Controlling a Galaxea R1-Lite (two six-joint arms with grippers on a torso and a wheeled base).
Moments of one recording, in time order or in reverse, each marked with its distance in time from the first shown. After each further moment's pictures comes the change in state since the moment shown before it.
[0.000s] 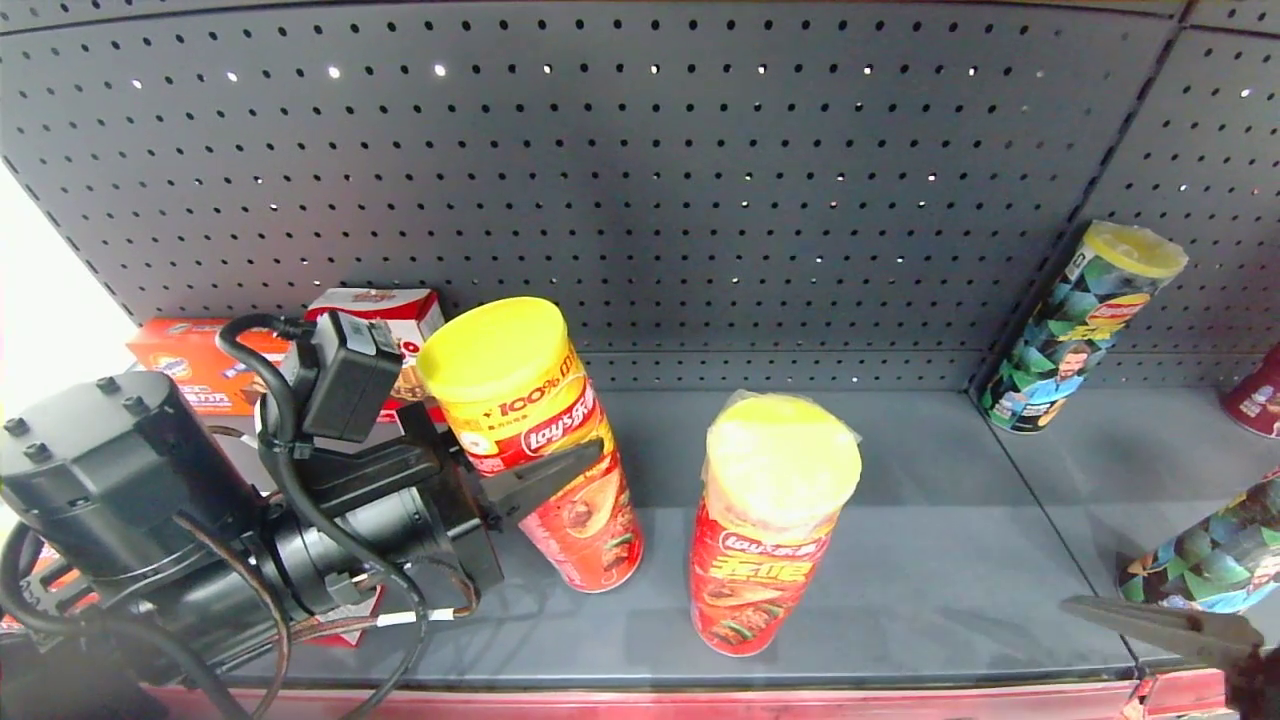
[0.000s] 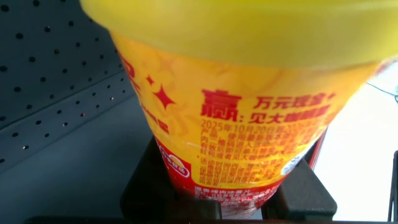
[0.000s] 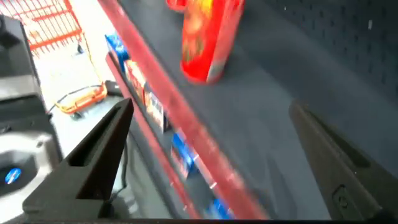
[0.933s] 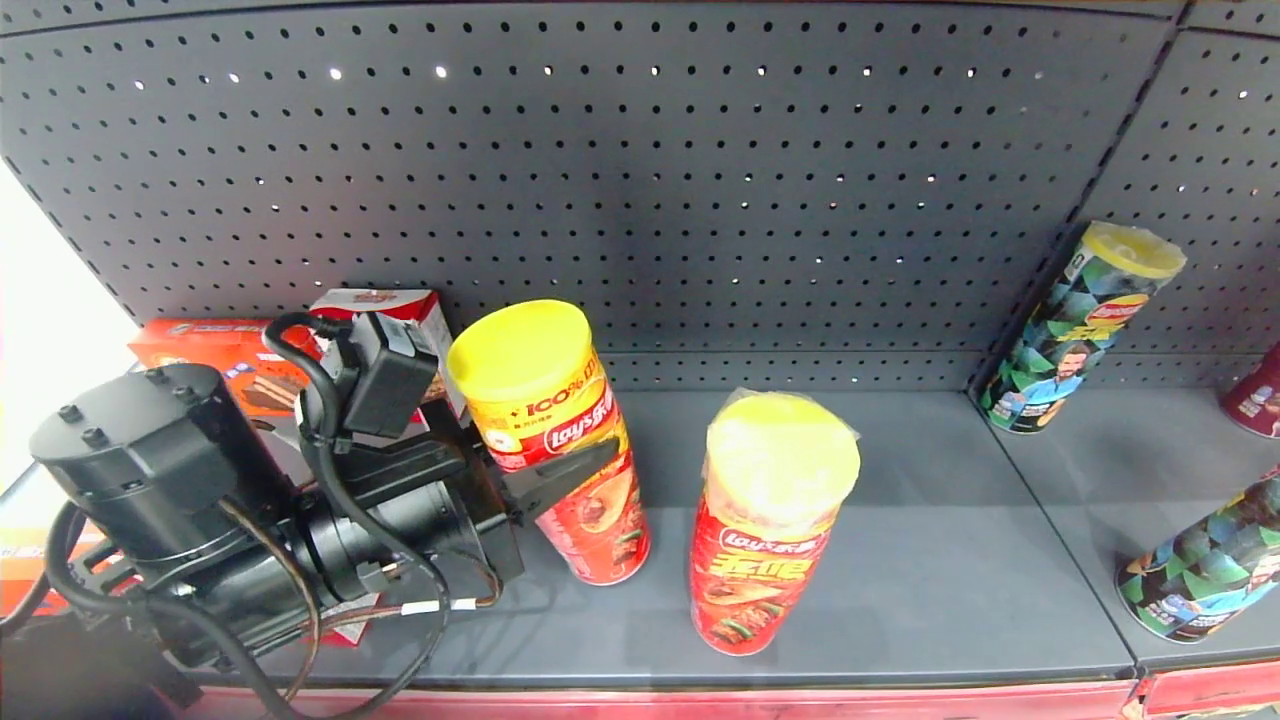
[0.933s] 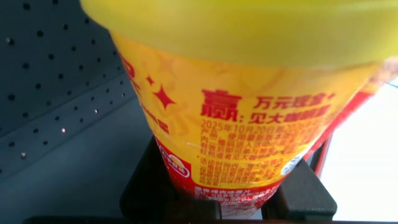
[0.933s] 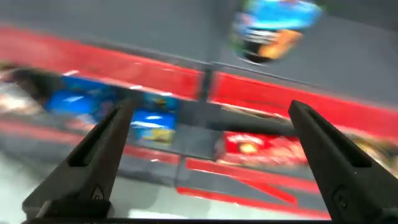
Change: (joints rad) left arm -0.010 0.041 -0.043 0.016 0.001 0.035; right arm -0.639 -0.693 0.103 0.637 -0.208 0.178
